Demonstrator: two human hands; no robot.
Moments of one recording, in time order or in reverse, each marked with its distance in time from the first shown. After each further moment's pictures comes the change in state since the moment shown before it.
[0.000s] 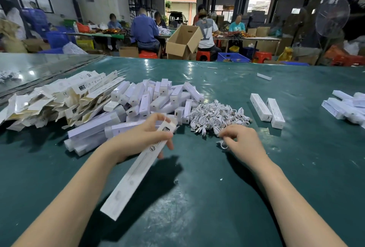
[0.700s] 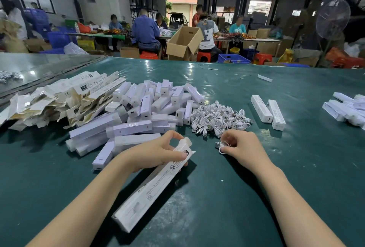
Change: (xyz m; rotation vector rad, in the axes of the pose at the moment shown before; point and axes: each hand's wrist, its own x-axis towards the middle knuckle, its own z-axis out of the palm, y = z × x) left_hand 0.008 -0.013 0.022 0.074 -0.162 -0.125; right_hand -0.006 -0.002 -0.004 -0.051 -0.111 0.048
